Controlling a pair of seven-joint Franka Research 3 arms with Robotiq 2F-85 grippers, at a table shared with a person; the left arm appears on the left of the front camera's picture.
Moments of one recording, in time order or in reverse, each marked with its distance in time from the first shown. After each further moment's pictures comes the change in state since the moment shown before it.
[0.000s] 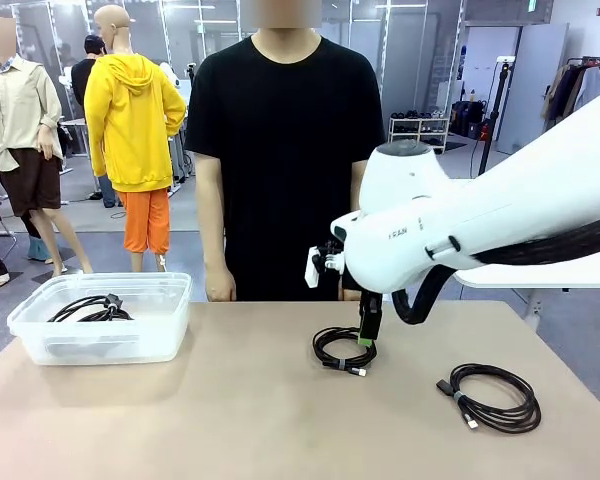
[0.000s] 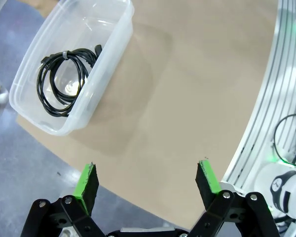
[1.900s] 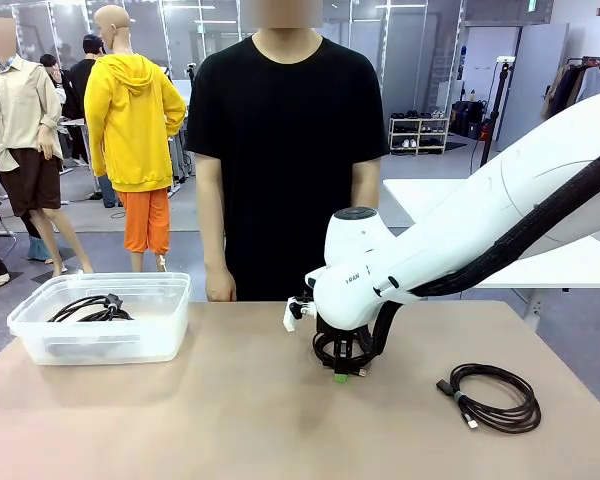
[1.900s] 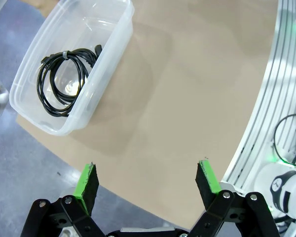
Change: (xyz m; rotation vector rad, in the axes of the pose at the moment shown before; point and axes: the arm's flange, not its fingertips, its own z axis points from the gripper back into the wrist) left arm 0.000 0.000 0.000 0.000 0.000 0.000; right arm 0.036 -0.019 -0.111 0.120 0.036 0.017
